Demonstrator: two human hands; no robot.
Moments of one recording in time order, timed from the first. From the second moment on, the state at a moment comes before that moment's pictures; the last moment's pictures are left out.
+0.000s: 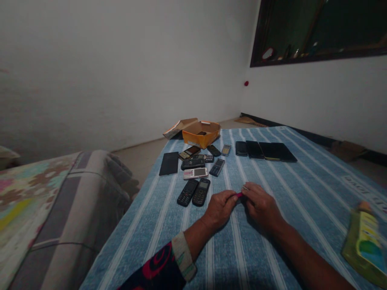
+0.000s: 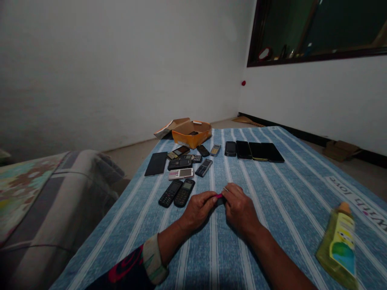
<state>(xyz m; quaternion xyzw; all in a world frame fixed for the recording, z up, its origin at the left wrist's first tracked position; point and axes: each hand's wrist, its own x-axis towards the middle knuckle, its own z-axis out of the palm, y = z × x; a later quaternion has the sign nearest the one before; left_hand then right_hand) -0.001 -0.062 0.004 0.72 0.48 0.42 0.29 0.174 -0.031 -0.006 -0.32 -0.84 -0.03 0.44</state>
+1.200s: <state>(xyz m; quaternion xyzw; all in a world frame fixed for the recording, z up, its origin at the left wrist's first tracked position) -0.002 -0.062 -0.002 0.72 0.47 0.43 0.29 0.163 -0.039 -0.017 -0.30 -0.83 -0.07 0.46</state>
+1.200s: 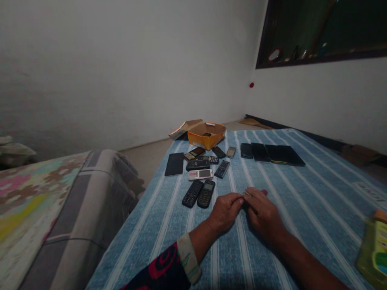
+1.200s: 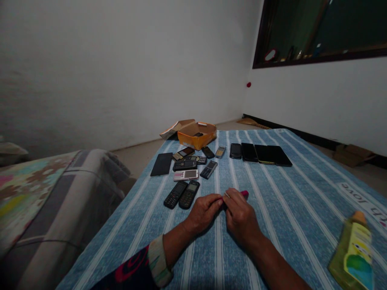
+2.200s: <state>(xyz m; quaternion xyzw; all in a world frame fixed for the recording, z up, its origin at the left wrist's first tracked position) -0.001 -0.062 0.000 0.72 0.47 0.42 0.28 0.164 -0.038 -0.011 -0.31 -0.84 -0.06 0.45</state>
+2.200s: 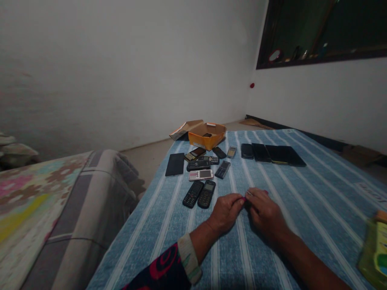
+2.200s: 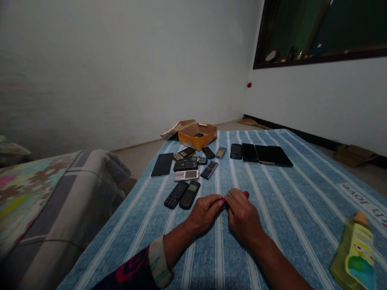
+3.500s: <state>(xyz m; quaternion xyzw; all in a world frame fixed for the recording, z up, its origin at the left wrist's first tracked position) -0.002 -0.064 -0.001 0.71 0.48 0.42 0.30 0.173 -0.035 -0.011 -0.32 -0.84 -0.04 0.44</state>
